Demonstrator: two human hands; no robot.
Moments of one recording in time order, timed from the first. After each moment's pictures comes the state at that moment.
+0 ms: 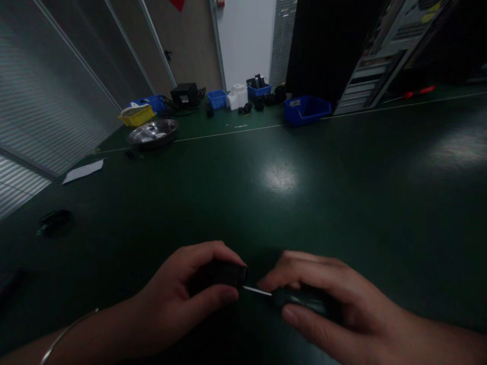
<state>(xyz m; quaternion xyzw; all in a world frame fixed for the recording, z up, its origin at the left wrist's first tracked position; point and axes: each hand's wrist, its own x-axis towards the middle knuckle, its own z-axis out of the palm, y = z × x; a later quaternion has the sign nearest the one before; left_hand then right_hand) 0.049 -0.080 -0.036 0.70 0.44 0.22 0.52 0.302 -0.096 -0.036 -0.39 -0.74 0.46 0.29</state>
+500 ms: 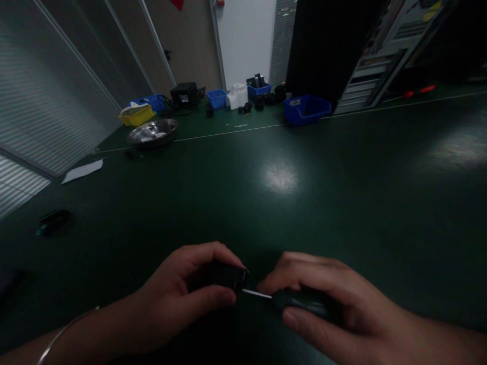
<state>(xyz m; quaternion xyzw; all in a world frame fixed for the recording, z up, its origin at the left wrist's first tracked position) 0.047 -0.076 -0.035 0.62 0.43 0.21 0.62 0.304 -0.096 -0.038 -0.39 -0.75 0.45 0.29</state>
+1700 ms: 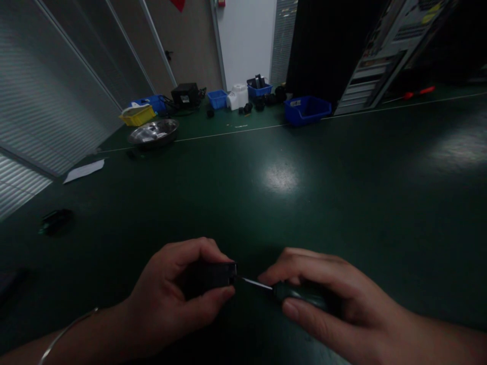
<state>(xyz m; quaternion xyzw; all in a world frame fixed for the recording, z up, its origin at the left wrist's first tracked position) 0.051 -0.091 -0.038 0.68 0.46 0.35 0.45 0.302 -0.091 -0.039 -0.37 -0.74 0.46 0.32</state>
